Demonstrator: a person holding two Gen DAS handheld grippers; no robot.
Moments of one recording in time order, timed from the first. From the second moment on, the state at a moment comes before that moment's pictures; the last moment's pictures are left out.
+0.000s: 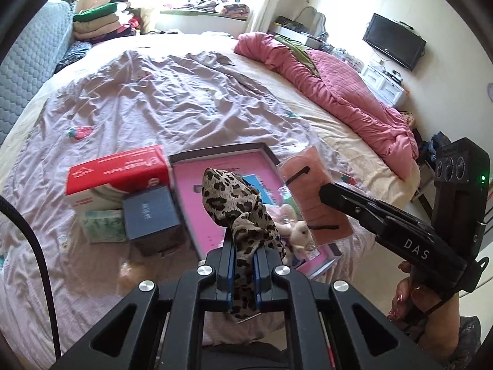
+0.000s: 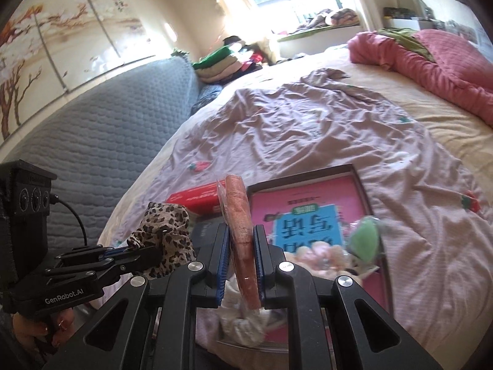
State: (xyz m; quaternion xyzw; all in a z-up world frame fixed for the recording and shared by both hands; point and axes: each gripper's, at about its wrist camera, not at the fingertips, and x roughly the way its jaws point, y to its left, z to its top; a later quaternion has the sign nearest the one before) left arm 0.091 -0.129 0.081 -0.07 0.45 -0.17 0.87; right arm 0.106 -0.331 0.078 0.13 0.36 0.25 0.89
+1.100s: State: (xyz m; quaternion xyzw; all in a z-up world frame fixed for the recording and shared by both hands) left arm 0.113 -0.167 -0.005 -0.04 0.52 -0.16 0.84; right arm 0.116 -0.411 0.029 0.15 0.38 0.14 0.90
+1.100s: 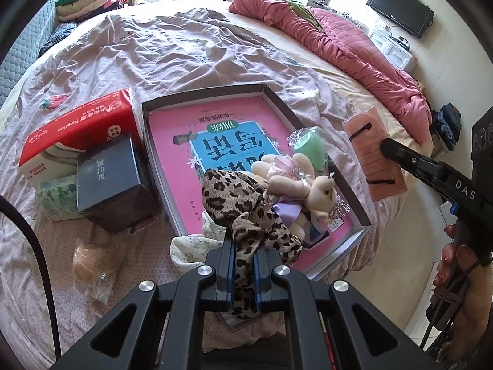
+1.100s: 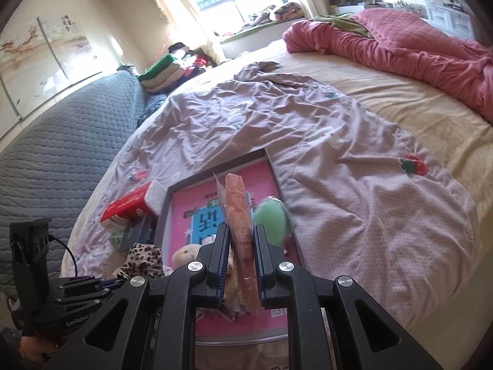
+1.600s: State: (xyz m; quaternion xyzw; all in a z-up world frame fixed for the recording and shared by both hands) left arm 0.118 -0.167 -0.017 -0.04 0.53 -0.16 0.83; right arm 0.123 -0.417 -0.004 0.16 0.41 0.12 0.89
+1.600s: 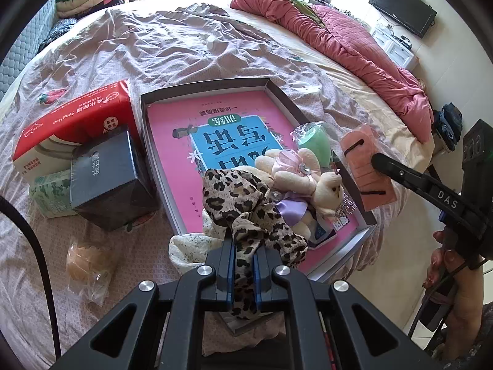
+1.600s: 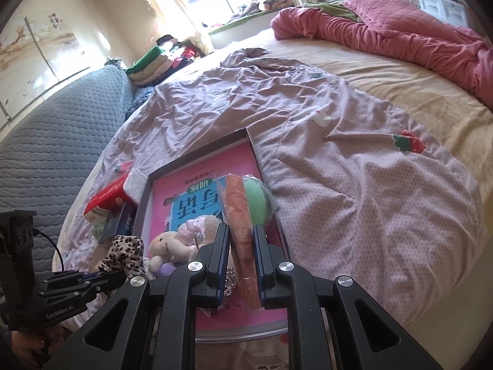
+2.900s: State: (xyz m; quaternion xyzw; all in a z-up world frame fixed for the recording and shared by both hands) left arm 0.127 -0.159 -0.028 -0.05 0.53 -0.15 0.83; right arm 0.131 -0.397 -0.028 0.14 0.43 0.14 0.88
